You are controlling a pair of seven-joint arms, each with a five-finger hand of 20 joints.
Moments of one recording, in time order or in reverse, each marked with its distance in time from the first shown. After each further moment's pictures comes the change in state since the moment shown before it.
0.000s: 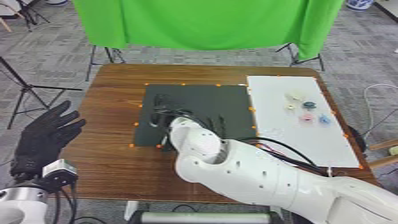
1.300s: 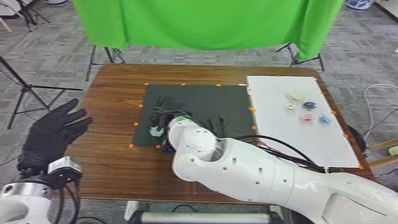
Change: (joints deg) left arm -1.4 1.5 0.8 0.7 0.0 -1.3 -1.1; right arm 1.6 -1.2 -1.5 1.3 2.3 -3.3 3.9
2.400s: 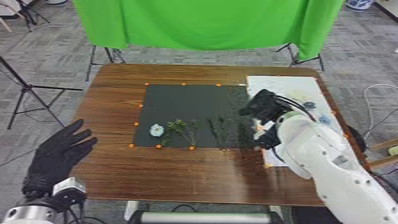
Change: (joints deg) left arm 8.9 -2.4 1.7 -3.3 0.1 1.9 1.9; right arm -35.9 24.6 50.0 -23.5 2.8 -13.7 -8.9
